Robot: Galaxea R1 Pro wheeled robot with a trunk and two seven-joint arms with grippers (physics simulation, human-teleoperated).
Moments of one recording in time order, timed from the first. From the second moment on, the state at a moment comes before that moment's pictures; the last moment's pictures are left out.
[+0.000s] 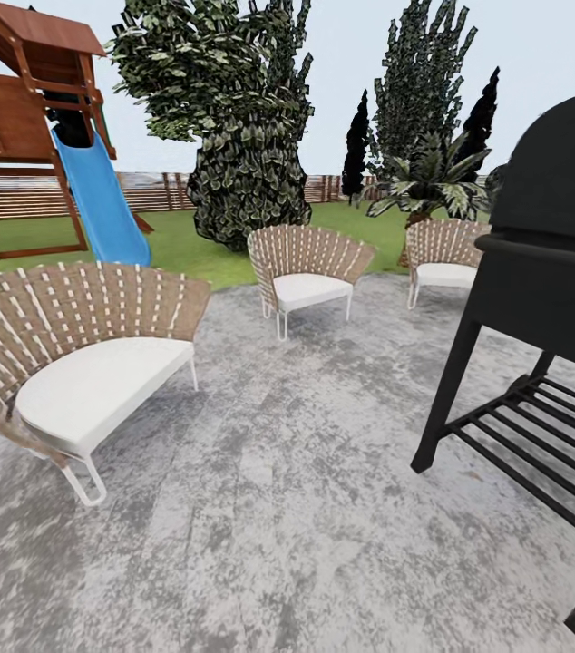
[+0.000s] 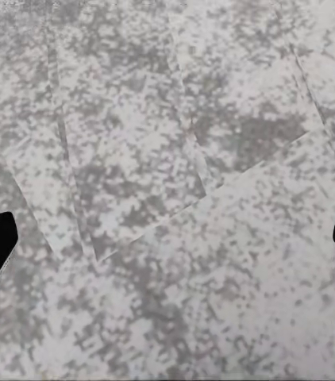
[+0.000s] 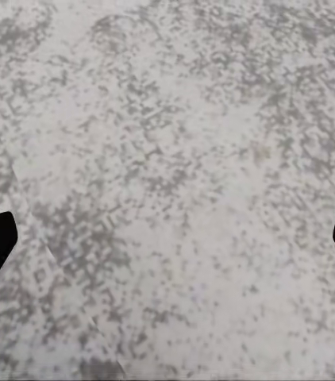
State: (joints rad) left arm -0.07 0.05 0.04 -0.41 0.06 -0.30 -0.01; right arm -0.01 -0.03 0.00 -0.47 0.01 -0.36 0.01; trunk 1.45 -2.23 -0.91
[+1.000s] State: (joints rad) left arm -0.08 0.05 0.04 -0.41 0.06 -0.30 -0.01; right arm -0.01 -0.03 0.00 -0.47 0.01 -0.36 0.01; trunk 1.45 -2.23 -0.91
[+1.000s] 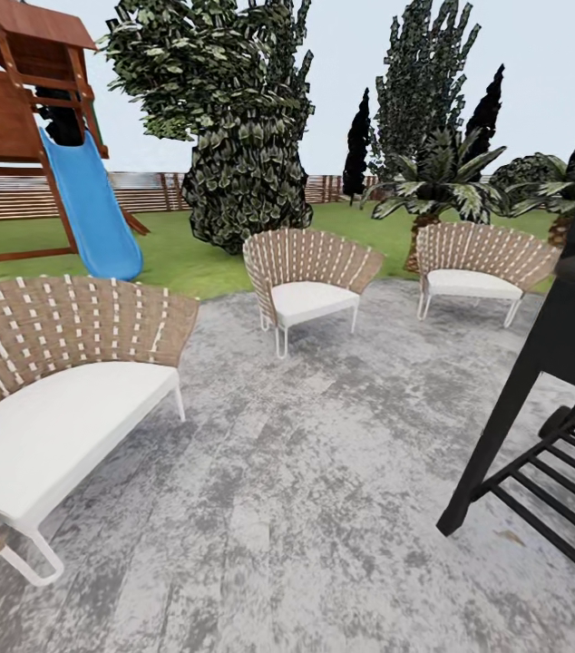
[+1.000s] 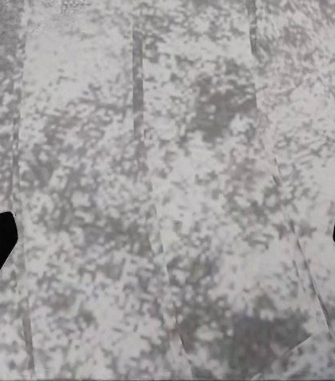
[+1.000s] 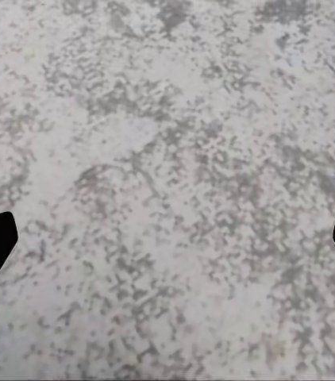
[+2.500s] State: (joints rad) left arm -0.07 0.05 0.04 -0.41 0.06 -0.30 -0.01; right arm -0.01 -0.03 0.00 -0.47 0.01 -0.36 0.01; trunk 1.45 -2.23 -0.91
